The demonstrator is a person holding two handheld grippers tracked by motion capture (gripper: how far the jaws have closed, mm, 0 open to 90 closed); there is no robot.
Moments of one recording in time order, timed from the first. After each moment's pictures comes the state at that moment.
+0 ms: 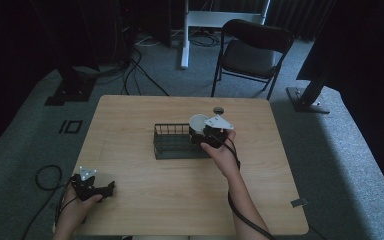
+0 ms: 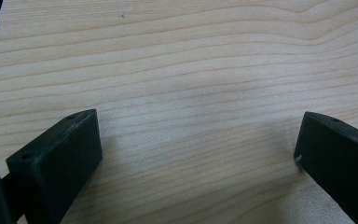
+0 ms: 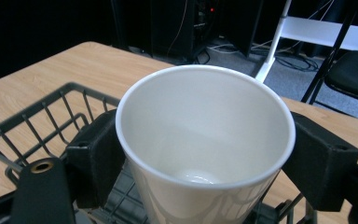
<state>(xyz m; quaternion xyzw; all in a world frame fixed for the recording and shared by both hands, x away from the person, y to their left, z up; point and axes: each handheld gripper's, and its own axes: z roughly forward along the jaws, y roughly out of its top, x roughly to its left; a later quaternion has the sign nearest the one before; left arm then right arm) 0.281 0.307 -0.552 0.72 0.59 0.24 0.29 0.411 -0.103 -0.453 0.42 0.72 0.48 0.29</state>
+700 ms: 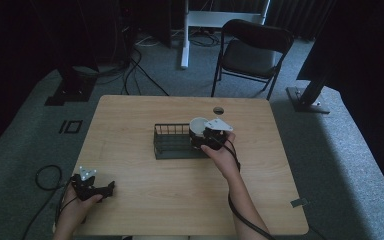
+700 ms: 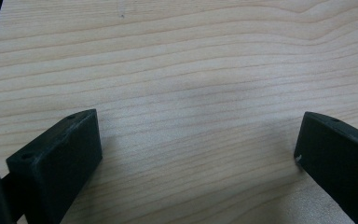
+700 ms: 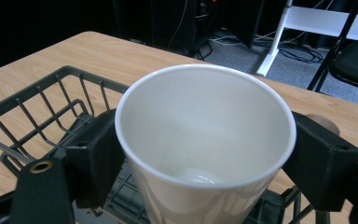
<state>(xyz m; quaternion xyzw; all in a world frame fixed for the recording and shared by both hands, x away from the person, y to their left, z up) 0.280 0.307 -0.552 0.72 0.59 0.24 0.29 0.412 -0.104 -0.463 0.42 0.73 0.47 0.27</state>
